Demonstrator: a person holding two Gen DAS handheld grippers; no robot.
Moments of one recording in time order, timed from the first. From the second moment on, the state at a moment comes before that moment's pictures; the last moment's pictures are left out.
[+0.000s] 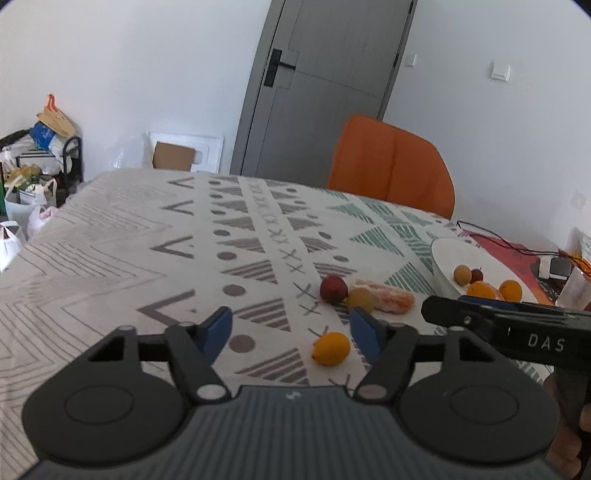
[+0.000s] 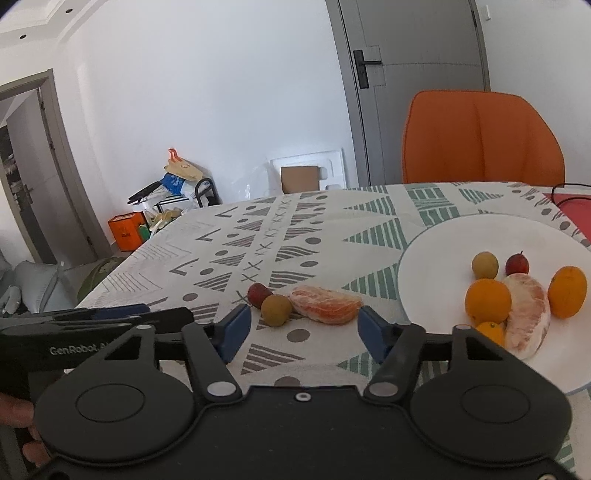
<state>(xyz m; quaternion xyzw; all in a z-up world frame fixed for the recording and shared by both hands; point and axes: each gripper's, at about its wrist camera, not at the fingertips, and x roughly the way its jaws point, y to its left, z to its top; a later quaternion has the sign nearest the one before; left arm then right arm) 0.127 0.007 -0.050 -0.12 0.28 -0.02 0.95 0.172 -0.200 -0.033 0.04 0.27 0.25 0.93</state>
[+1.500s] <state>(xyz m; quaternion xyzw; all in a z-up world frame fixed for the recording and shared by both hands) 0.127 0.061 -0.044 -0.14 0.27 0.00 0.95 0.190 -0.144 -0.046 0.00 0.29 0.25 0.92</state>
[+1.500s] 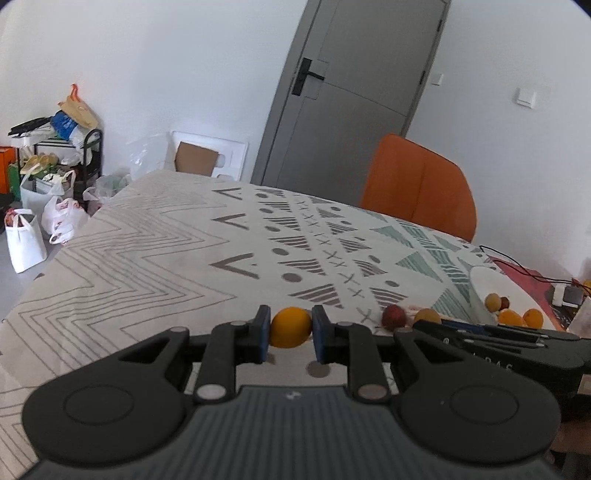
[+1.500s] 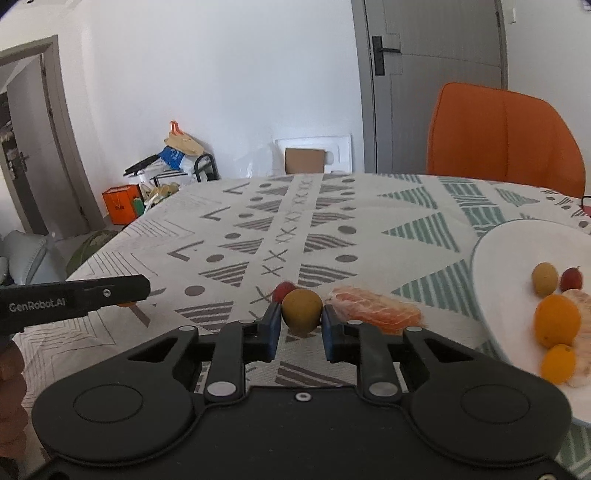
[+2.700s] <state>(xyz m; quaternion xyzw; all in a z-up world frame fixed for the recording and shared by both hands) 0.149 -0.074 -0.018 -0.07 0.26 -0.09 0.96 0.159 -0.289 -0.030 0.09 0.23 0.16 0.96</state>
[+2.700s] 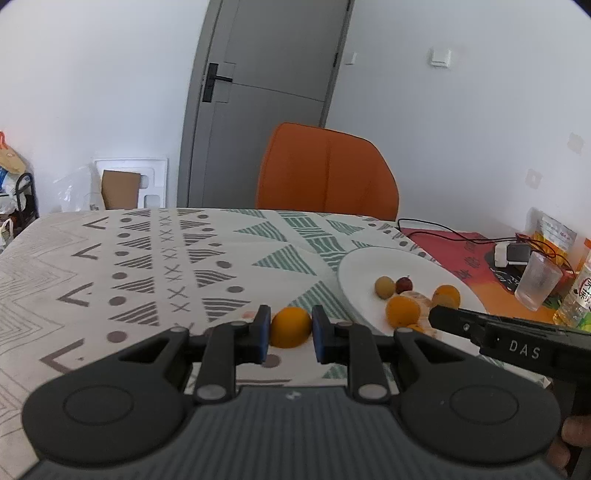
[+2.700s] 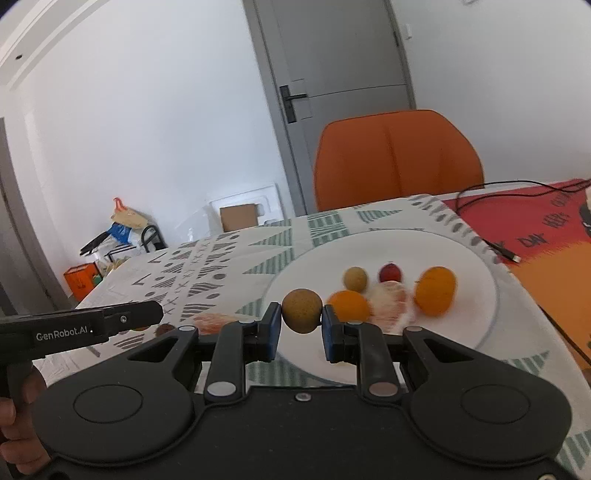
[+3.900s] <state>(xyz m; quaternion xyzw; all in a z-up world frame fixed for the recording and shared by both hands) 0.197 -0.169 -0.024 -0.01 0.27 -0.15 0.95 0.164 -0.353 -0.048 0.10 0.21 0.12 0.97</state>
